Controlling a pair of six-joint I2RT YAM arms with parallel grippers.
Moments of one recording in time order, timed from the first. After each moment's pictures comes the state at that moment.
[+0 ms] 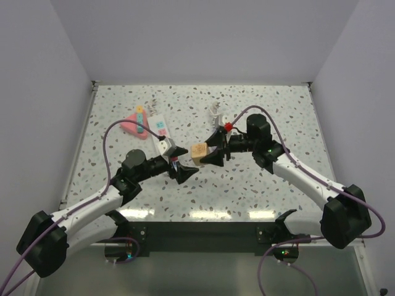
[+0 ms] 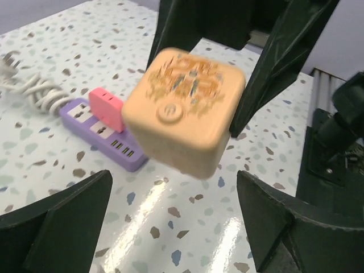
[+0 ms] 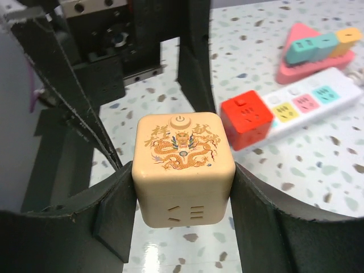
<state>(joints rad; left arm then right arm) -0.64 0.95 0.41 0.51 0.51 -0.13 0.57 1.27 0.87 0.07 -0.96 -0.18</state>
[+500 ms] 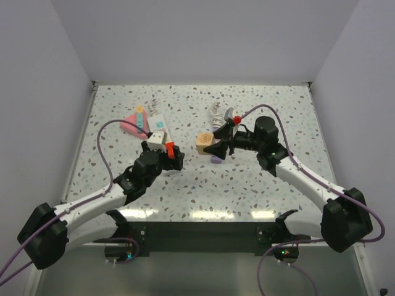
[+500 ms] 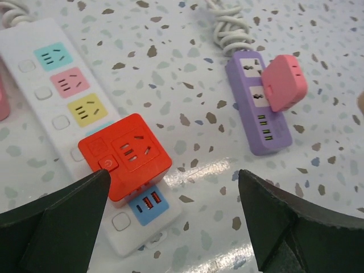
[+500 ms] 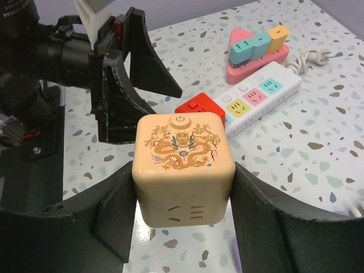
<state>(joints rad) -0.71 0.99 0.43 0.27 -0.28 -0.34 0.49 1.24 0.78 0.30 -0.79 0.00</state>
